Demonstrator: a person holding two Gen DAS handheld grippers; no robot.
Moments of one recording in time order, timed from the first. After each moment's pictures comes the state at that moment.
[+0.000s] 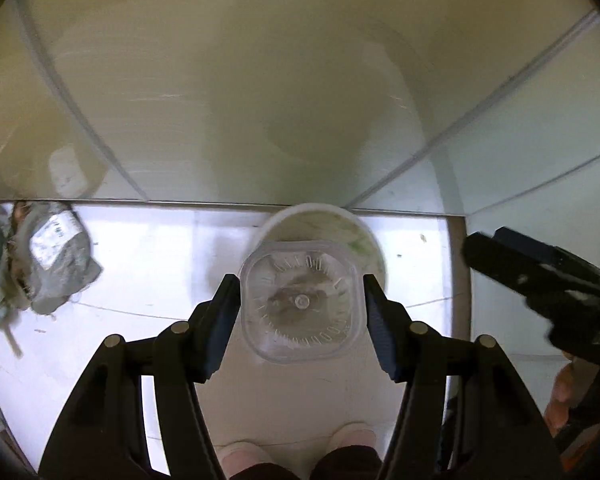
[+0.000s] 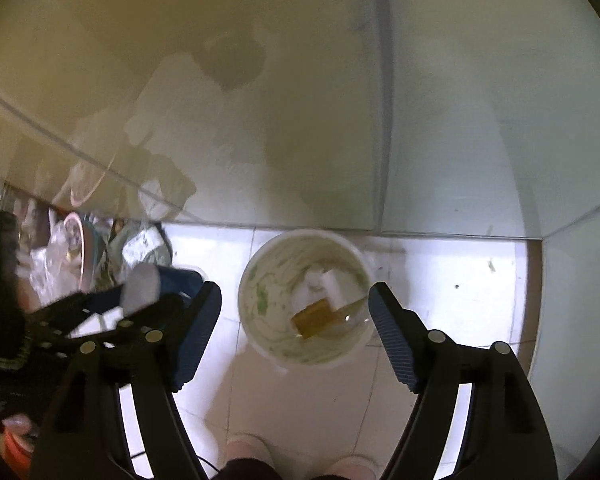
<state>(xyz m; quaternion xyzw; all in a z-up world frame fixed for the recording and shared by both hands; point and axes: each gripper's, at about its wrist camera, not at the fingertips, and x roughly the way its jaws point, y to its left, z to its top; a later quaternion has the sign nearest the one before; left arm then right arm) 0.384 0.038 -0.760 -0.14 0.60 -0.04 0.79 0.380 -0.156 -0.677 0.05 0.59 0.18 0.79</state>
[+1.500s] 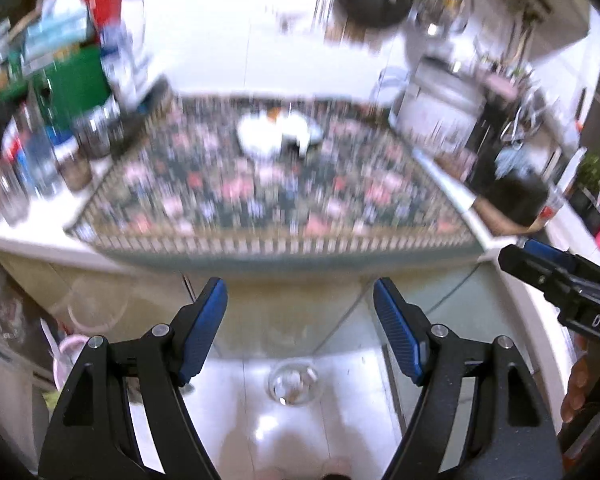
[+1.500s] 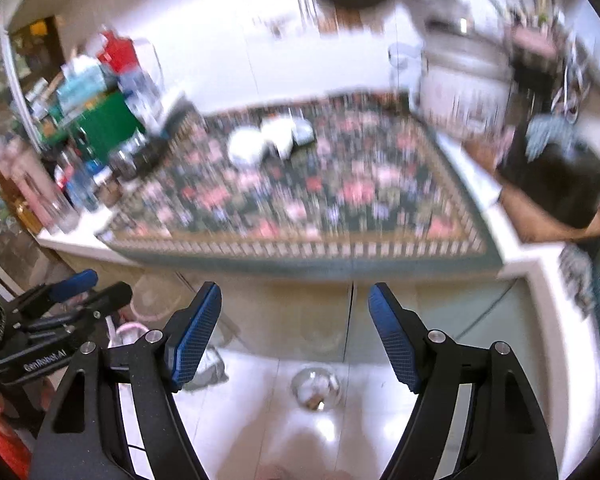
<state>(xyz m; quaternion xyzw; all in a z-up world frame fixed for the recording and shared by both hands) 0.270 0.078 -0.161 -0.08 0.35 -0.03 0.93 0.281 -0.138 -0.138 0.01 0.36 0.15 0.92</state>
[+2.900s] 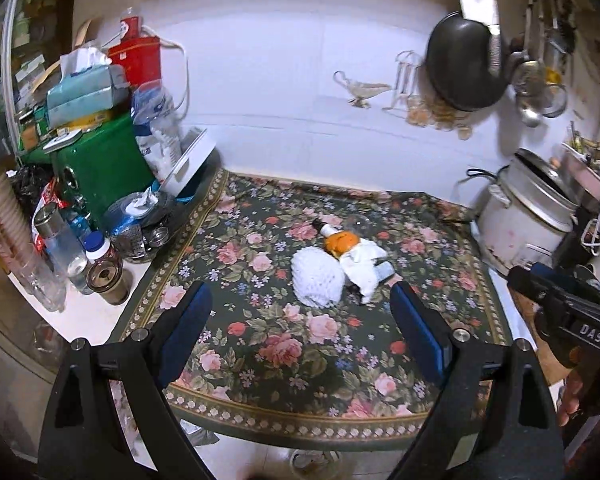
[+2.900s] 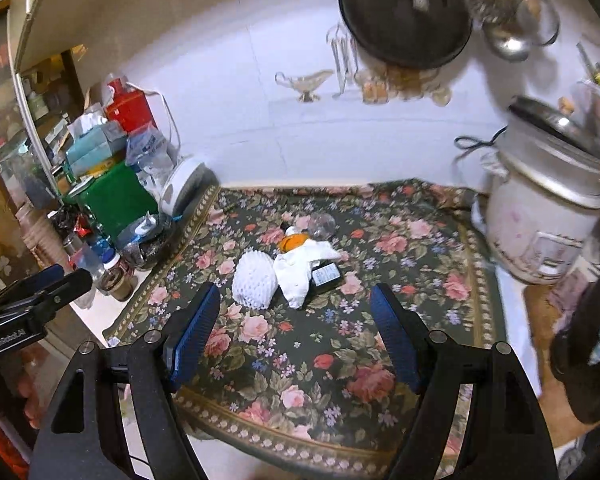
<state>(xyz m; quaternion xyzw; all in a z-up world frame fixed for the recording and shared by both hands) 0.478 0.117 -0.072 -0.09 0.33 0.12 0.93 0.523 -0.124 -0.093 0.02 0.36 0.27 0.89</state>
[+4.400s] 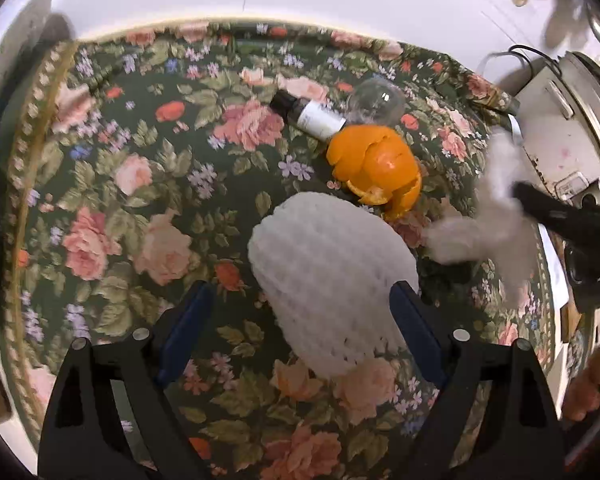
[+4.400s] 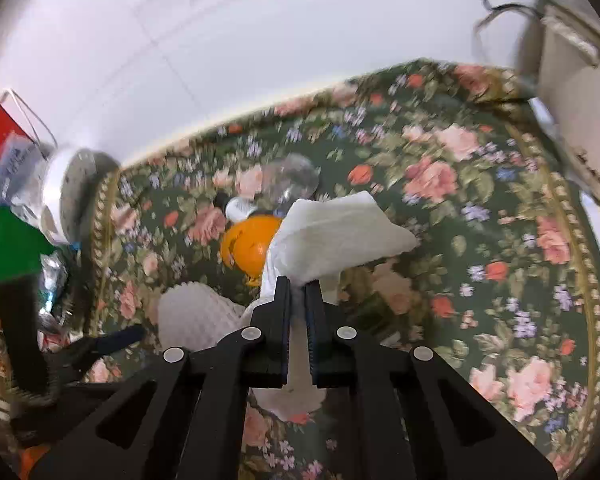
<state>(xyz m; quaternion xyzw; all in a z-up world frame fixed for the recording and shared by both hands) 0.730 0.191 -0.278 -0.11 0.56 -0.07 0.82 0.686 -0.045 -0.208 0.11 0.49 0.14 0.85</state>
